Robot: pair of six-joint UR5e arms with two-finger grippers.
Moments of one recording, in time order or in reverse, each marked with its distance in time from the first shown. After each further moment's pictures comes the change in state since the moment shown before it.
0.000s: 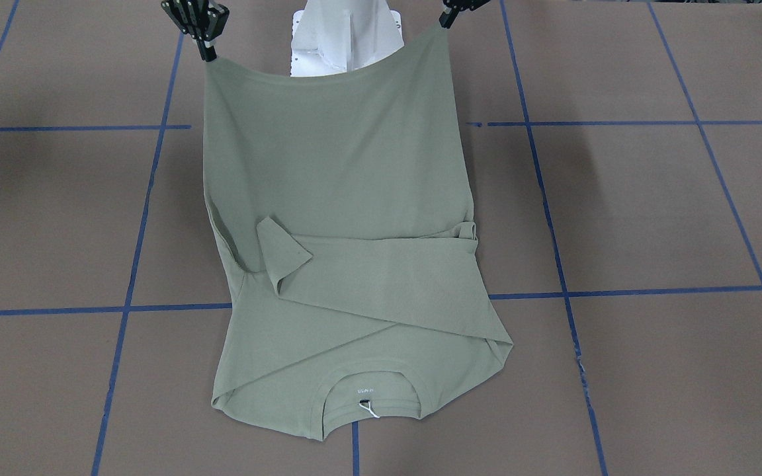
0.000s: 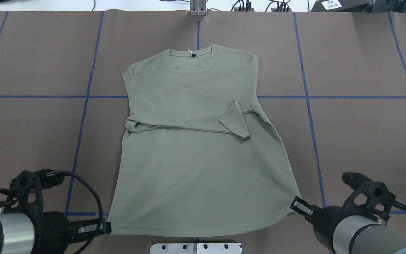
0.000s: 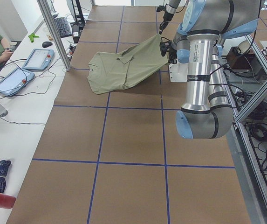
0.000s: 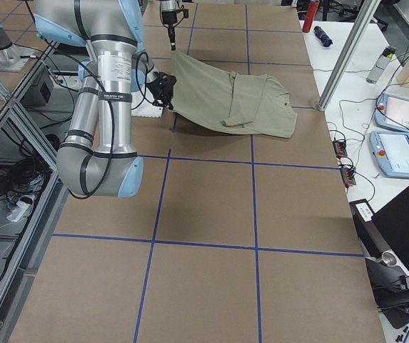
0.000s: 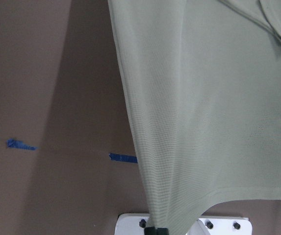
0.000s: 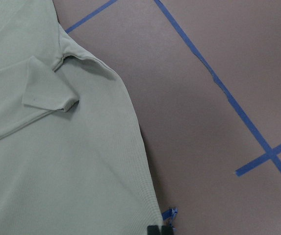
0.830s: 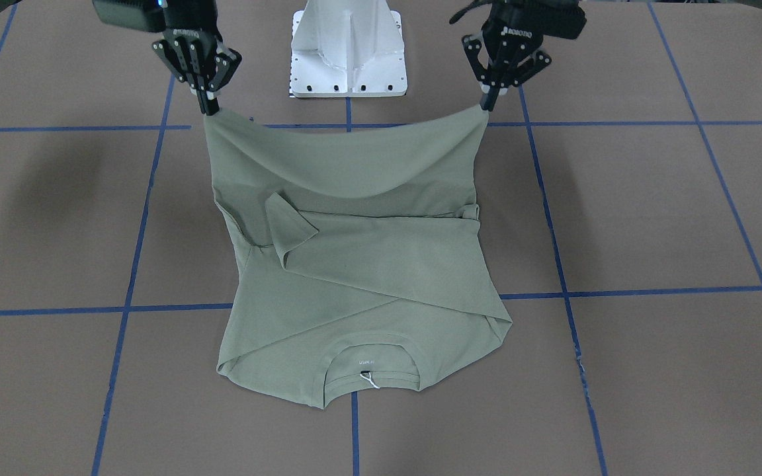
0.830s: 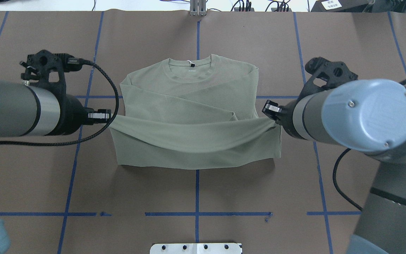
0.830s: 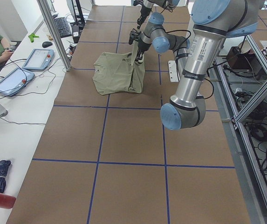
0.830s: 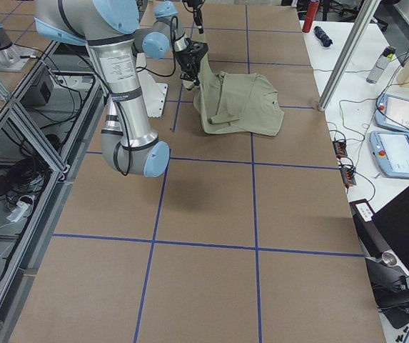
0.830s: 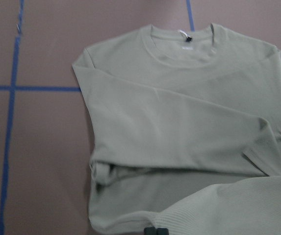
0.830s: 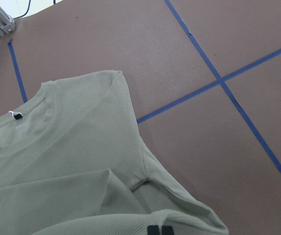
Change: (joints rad) left arm -0.500 -0.319 0.359 0.172 -0.085 0.571; right arm 0.536 0.419 -0.407 -0.016 0.296 -0.479
